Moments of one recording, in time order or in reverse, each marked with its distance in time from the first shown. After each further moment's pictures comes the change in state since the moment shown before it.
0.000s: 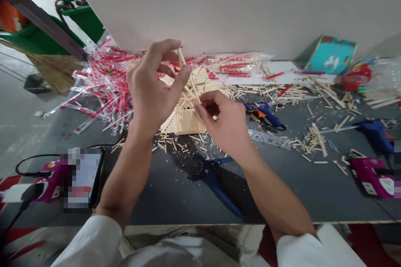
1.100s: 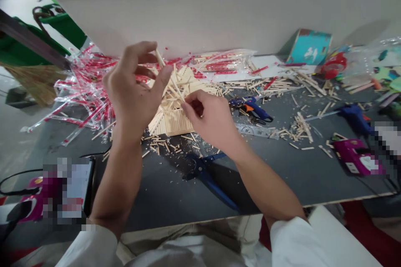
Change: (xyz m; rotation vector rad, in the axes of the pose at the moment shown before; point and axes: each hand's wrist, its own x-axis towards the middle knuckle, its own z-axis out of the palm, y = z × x) left_hand 0.002 0.003 0.001 0.025 0.114 0.029; right_hand 0.001 -0.003 -0.006 -0.027 -0.053 0.016
